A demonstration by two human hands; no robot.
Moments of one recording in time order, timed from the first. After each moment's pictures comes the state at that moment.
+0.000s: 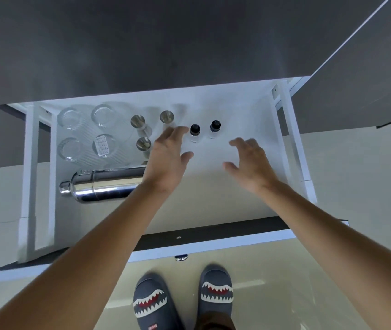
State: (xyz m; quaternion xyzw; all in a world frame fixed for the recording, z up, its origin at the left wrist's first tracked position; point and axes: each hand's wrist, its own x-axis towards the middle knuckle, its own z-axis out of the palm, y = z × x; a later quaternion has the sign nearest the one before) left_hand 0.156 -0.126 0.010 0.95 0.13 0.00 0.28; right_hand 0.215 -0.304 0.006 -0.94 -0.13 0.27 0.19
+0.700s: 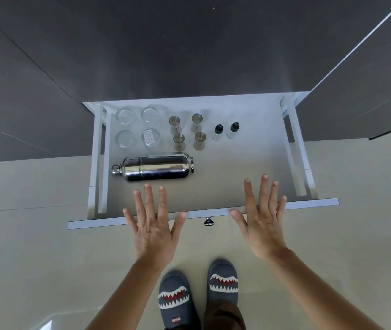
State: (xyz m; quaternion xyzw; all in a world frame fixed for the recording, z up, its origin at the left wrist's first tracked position) left_hand -0.060 -0.114 0.032 0.95 0.26 -0.14 0.13; right_hand 0.041 -0.326 0.034 -0.97 -0.16 0.18 0.06
